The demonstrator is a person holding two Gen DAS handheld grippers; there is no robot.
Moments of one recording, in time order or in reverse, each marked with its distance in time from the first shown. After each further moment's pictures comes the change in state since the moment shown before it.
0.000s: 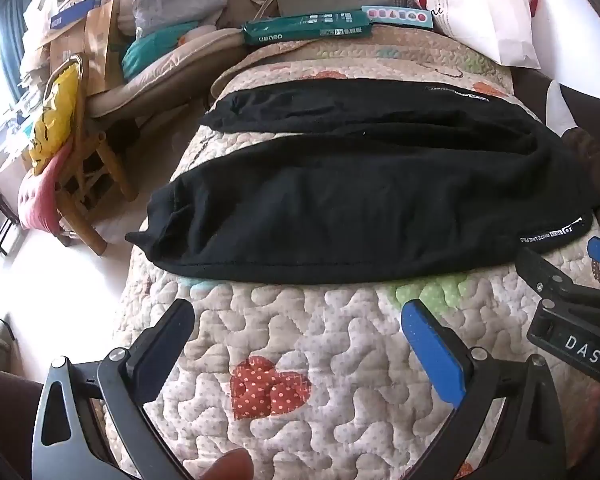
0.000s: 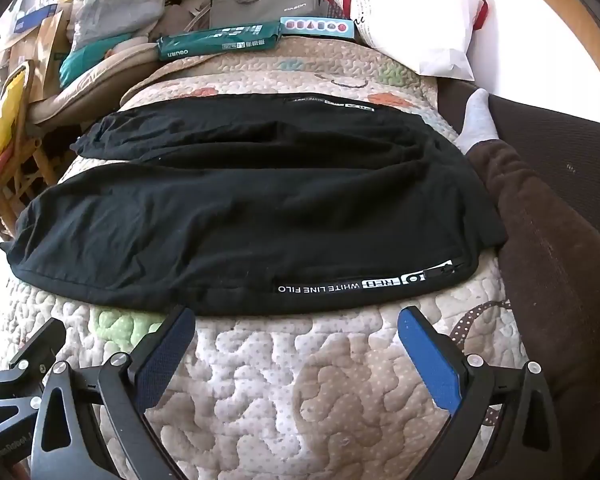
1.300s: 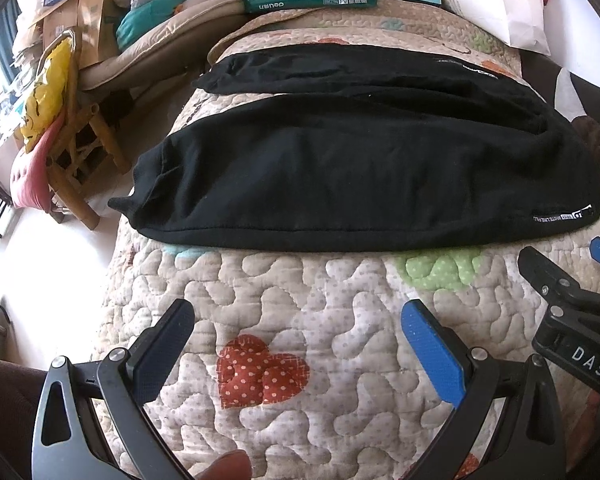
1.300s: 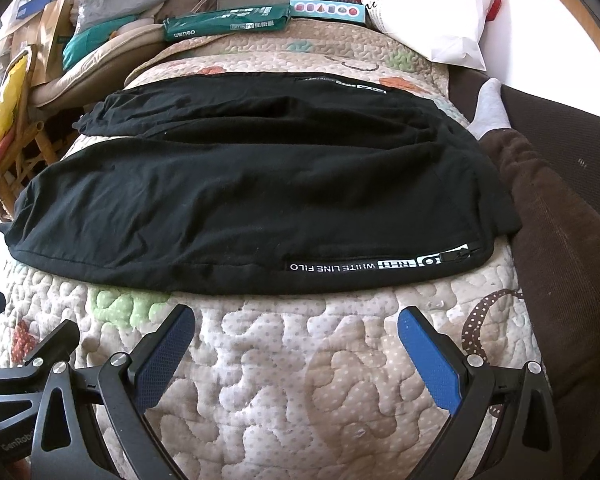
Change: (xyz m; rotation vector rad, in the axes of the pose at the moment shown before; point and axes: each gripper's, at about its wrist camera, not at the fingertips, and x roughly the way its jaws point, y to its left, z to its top) left arm 0.021 0.000 -0.009 -0.012 0.106 0.000; right arm 0.009 0.008 -0.005 -0.024 0.060 0.012
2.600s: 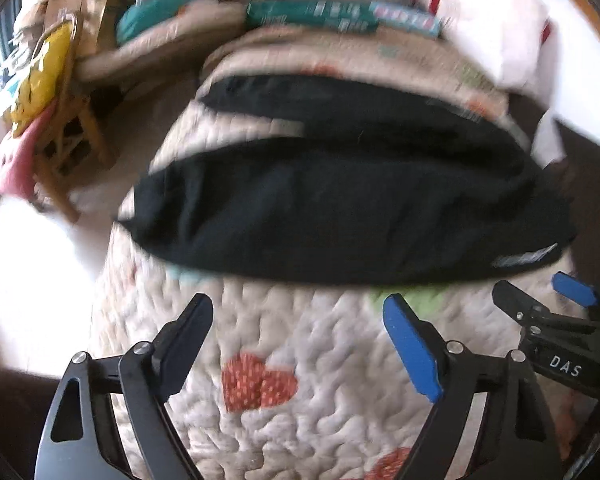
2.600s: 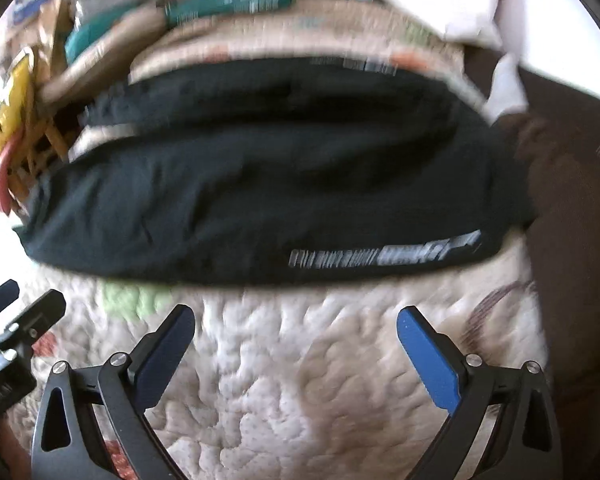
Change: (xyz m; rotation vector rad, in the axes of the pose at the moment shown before) left arm -0.036 0.024 0.029 -0.086 -0.071 -0.157; right arm -0.006 -0.017 0.018 0.006 0.070 0.086
